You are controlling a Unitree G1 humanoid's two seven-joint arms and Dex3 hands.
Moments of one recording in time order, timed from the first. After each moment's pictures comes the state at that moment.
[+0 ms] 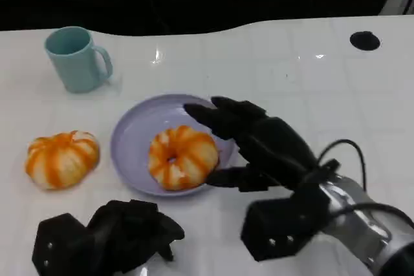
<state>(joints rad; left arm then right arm) 0.02 0.01 -0.01 0.39 -0.16 -0.25 -0.38 -0.48 -0.14 0.49 0.52 -0.65 -0.48 -0.19</state>
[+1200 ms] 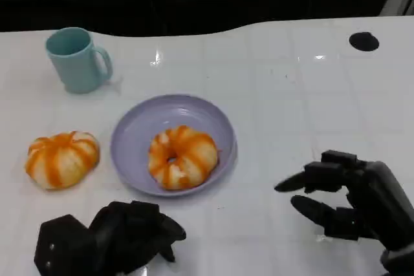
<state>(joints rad) 0.03 0.00 -0.01 0.40 -0.16 -0.26 -0.38 -0.11 -0.30 0.21 0.41 -0.56 -0.85 -0.35</state>
